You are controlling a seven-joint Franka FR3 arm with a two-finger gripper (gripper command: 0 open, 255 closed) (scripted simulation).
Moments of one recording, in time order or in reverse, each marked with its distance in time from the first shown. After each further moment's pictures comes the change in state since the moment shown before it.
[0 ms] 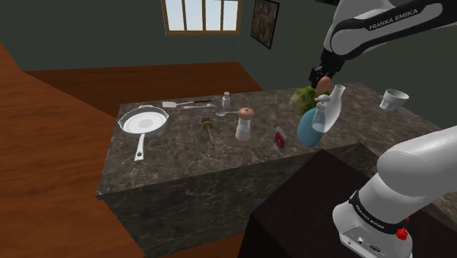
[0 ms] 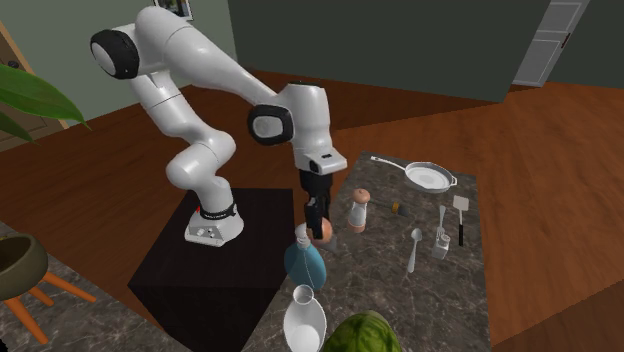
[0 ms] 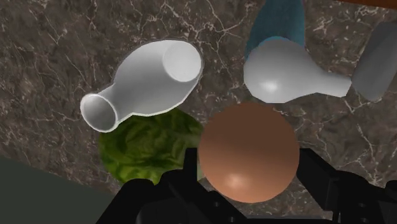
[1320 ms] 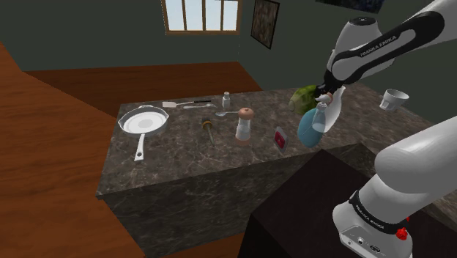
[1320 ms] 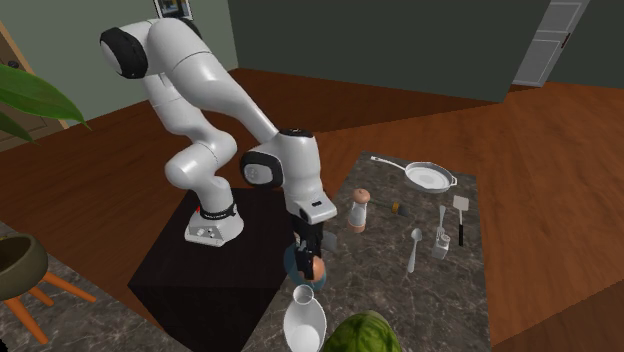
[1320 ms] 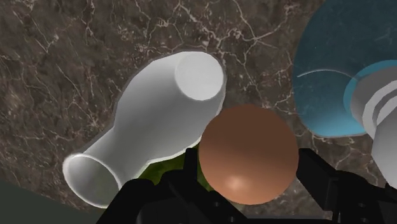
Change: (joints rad) arm -0.069 0.173 -0.111 -0.077 -0.085 0.277 -0.047
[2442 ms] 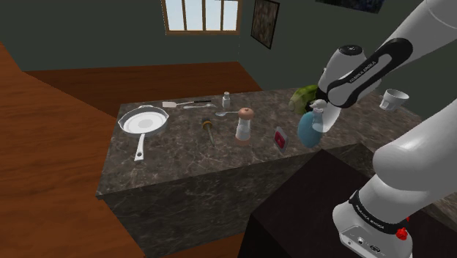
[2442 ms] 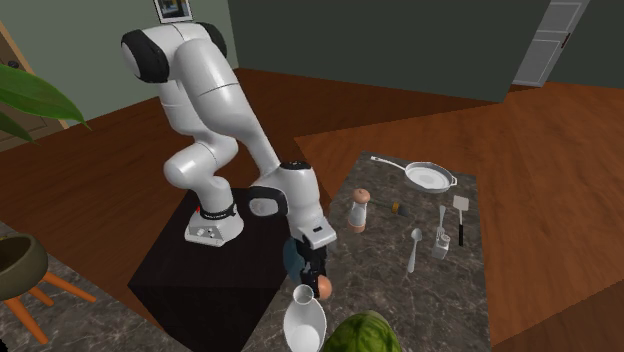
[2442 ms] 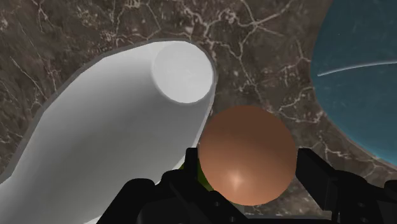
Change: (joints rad) arm -0.071 0.234 0.014 -0.033 -0.164 0.326 0.159
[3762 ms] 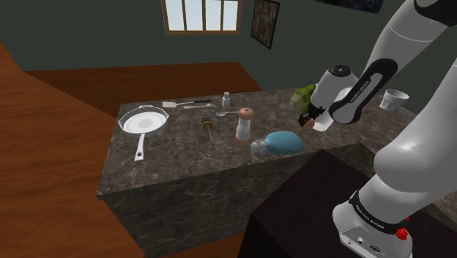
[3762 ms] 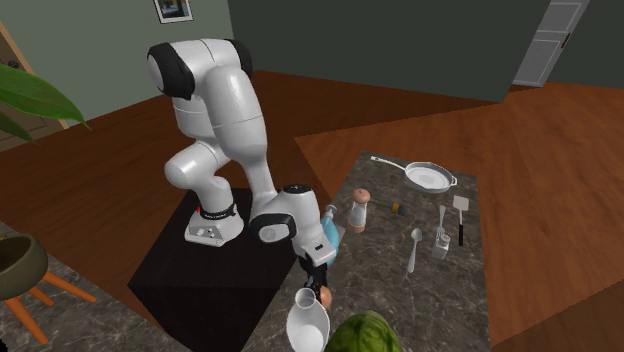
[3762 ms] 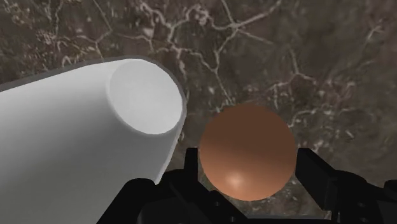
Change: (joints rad) arm 0.047 0.249 -0.097 0.064 -0.357 0.210 0.340
